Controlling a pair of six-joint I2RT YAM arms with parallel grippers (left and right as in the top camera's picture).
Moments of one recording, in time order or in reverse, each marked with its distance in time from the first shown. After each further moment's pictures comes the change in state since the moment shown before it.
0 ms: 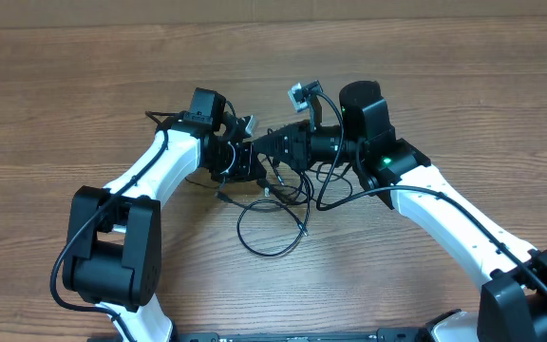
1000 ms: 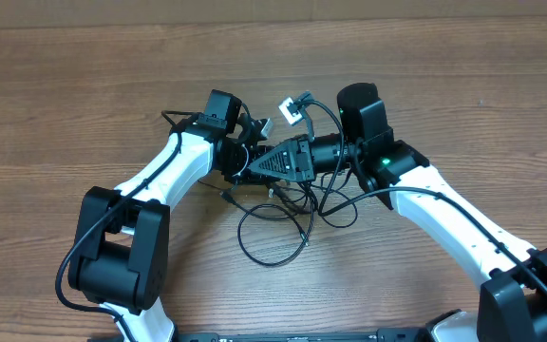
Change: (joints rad) left arm -0.067 -0.002 0.000 0.031 0.042 0.016; right arm -0.005 0.001 -0.004 -0.071 -0.266 0.044
